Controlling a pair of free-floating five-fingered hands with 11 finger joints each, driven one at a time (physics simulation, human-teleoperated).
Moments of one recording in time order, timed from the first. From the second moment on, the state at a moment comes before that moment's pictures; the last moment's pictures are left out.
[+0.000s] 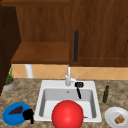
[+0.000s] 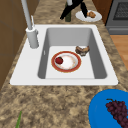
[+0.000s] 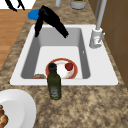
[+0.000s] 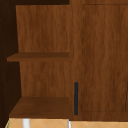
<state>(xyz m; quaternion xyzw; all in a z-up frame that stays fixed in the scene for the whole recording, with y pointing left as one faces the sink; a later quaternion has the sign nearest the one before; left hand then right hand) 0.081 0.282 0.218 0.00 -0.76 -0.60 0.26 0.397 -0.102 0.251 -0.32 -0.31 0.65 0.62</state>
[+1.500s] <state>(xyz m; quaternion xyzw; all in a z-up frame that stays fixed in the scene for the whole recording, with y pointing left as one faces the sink) 0.081 0.282 0.218 0.00 -0.76 -0.60 0.26 0.312 -0.091 0.298 -0.41 -0.41 0.54 0.61</state>
